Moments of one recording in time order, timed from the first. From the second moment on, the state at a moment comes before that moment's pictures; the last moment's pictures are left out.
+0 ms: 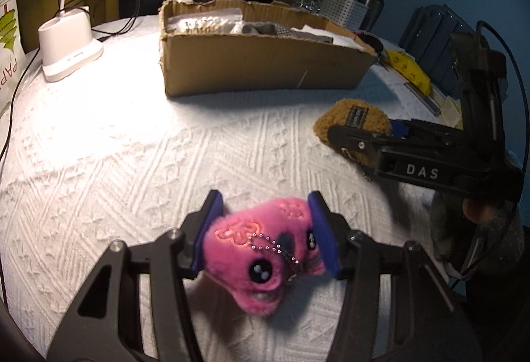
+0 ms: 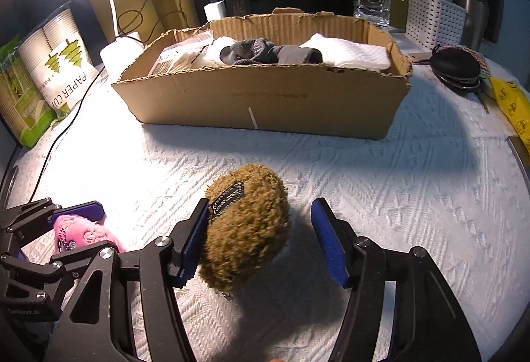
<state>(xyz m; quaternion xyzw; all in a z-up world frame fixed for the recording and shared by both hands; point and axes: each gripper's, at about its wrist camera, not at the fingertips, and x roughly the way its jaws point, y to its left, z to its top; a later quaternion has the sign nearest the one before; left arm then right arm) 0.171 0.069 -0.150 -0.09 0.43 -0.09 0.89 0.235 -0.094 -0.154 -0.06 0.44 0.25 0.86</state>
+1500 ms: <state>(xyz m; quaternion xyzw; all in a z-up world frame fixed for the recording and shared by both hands) 0.186 0.042 -0.049 -0.05 0.29 -0.03 0.96 0.239 -0.151 -0.068 -0.04 0.32 0.26 0.91</state>
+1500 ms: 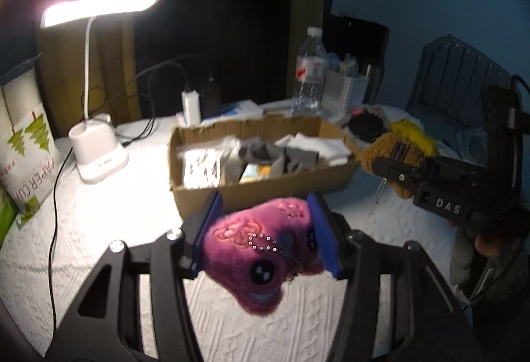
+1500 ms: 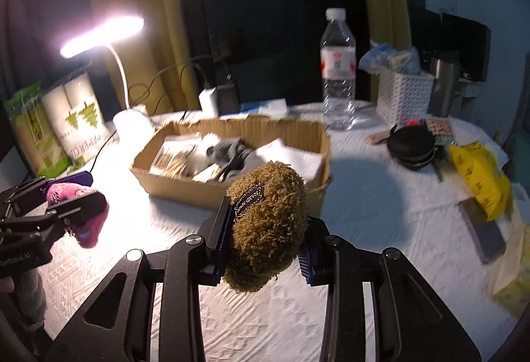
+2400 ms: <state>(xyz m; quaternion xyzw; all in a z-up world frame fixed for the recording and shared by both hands) 0.288 0.025 -0.033 -0.04 0.26 -0.02 0.96 0.343 -0.159 -0.053 -0.03 0.30 0.29 0.91</state>
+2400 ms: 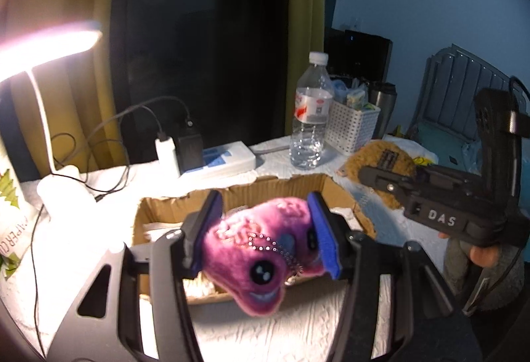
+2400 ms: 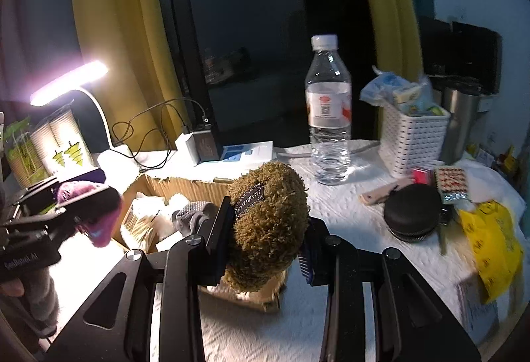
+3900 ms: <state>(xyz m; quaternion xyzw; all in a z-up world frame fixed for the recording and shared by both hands) 0.266 0.012 -0.035 -0.06 0.27 -0.01 0.96 0.344 -0.168 -0.064 0.00 0.30 0.29 0.91</state>
